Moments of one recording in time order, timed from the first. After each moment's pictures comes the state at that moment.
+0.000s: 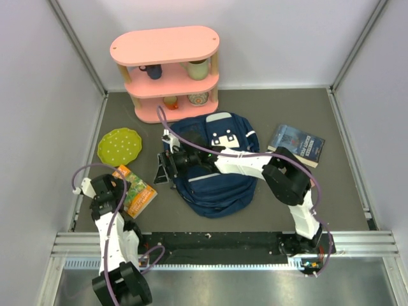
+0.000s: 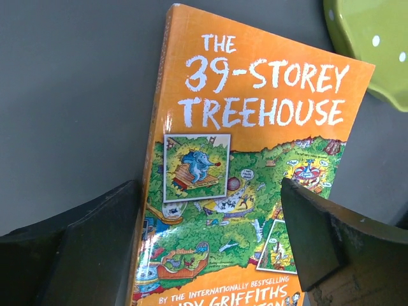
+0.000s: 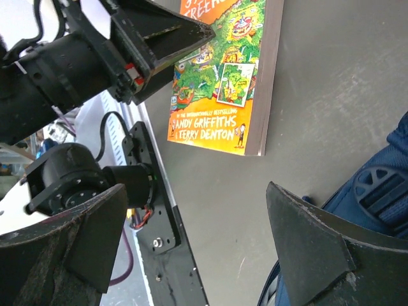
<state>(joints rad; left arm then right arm) 0.44 0.65 0.28 -0.46 -0.13 -0.76 1.00 2.03 1.45 0.08 -0.54 0.62</state>
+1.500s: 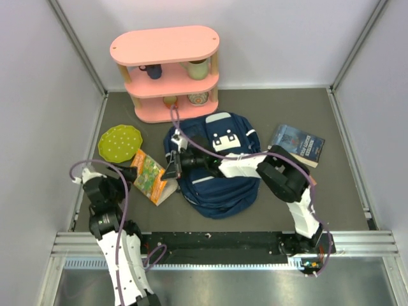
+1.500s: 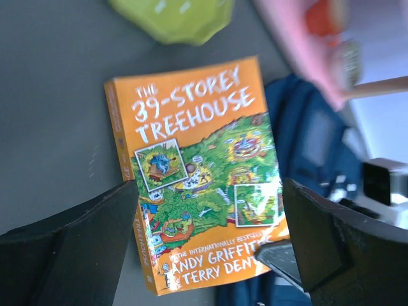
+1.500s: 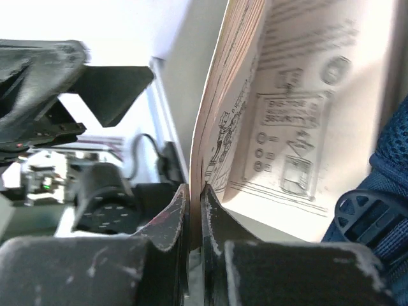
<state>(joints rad) 0.45 0.34 0.35 -0.56 0.28 -0.76 0.97 2.10 1.34 0.35 -0.57 0.82</state>
